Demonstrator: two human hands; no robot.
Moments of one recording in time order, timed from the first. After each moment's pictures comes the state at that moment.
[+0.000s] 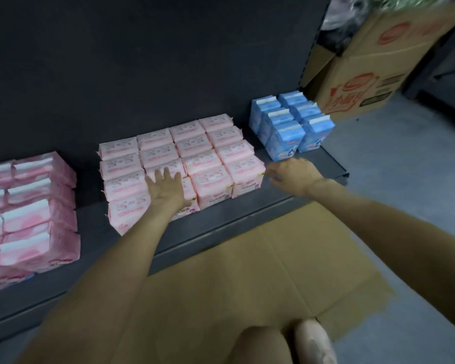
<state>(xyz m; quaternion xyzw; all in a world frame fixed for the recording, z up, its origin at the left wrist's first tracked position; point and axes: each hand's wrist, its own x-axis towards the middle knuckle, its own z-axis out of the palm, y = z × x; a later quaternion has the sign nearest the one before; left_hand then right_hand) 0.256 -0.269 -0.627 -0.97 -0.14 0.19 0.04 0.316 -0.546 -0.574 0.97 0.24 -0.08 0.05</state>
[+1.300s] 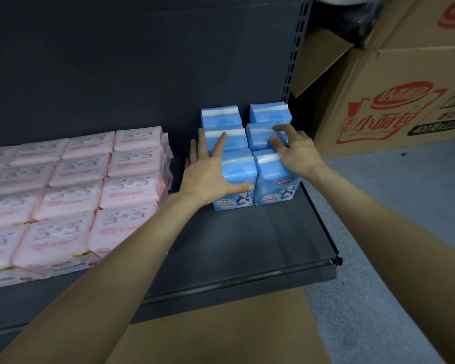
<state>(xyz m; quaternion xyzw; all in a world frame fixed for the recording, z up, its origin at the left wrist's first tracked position) 0.521 -0.522 -0.683 -0.97 -0.13 -0.01 -0.21 0.640 -0.690 -0.685 0.92 0.17 -0.05 -0.36</state>
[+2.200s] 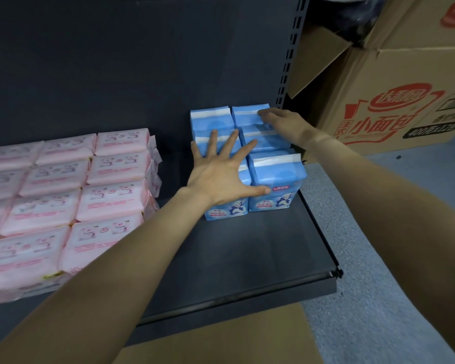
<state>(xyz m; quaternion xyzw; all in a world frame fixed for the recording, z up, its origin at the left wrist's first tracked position) 0.559 -0.538 -0.687 -1.00 -0.04 0.03 -0.05 0.705 -0.665 -0.665 0.88 0.19 -0.17 -0.40</state>
